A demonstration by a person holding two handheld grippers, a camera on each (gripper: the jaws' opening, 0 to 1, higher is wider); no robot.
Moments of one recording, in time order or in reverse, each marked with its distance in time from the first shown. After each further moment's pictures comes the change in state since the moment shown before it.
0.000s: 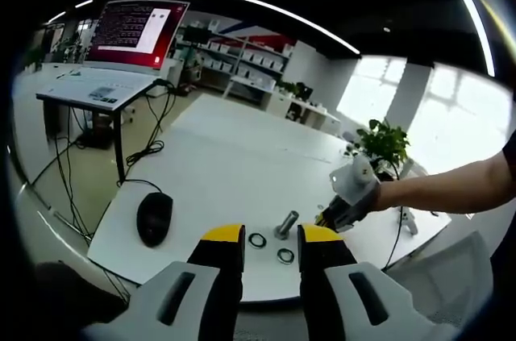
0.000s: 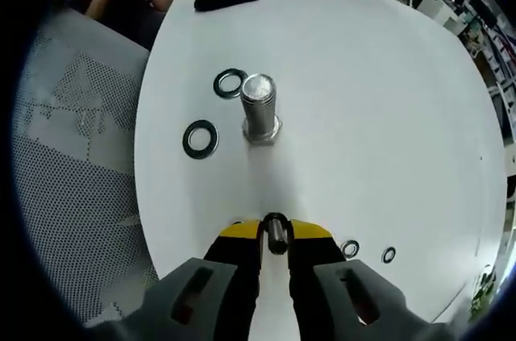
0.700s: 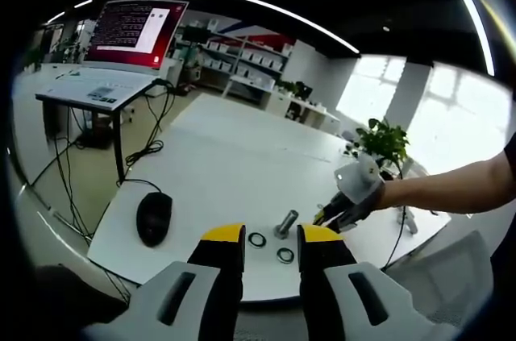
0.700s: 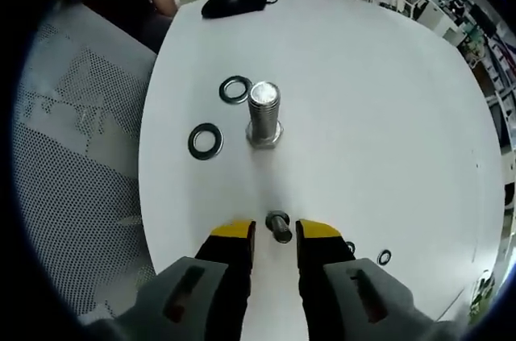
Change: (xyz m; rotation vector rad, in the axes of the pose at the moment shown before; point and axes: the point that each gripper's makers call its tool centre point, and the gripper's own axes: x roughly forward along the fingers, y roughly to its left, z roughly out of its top) left arm 0.000 -0.002 0.000 0.003 0.003 -0.004; right arm -0.011 0.002 0.000 -0.018 -0.065 -0.012
